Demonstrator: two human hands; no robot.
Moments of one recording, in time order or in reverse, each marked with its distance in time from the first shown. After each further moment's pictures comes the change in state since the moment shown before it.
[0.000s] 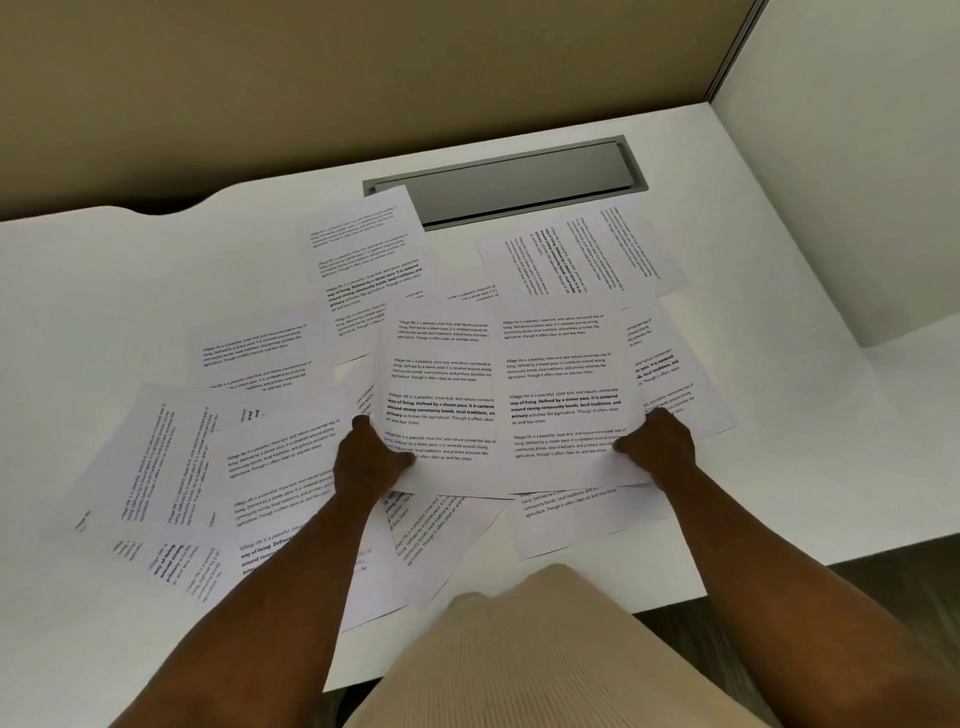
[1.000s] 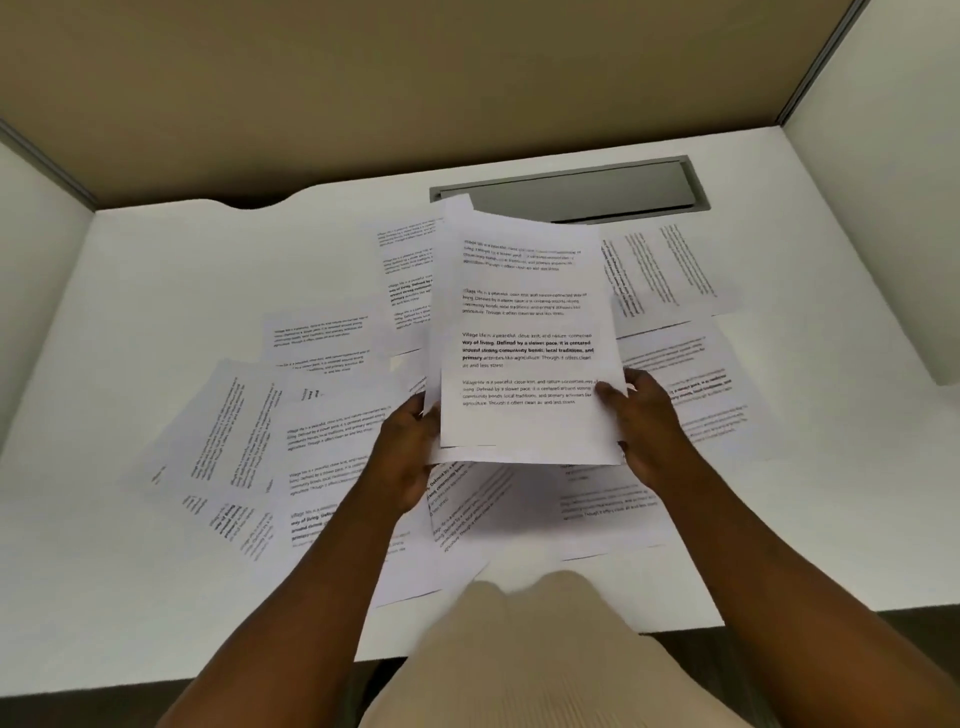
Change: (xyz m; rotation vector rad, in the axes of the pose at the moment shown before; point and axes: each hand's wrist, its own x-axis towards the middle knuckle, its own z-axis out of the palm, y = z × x) left_hand -0.053 0.018 -0.042 -1.117 -0.291 -0.010; right_hand -0.068 -0.087 -0.004 0.949 -0.311 -0.175
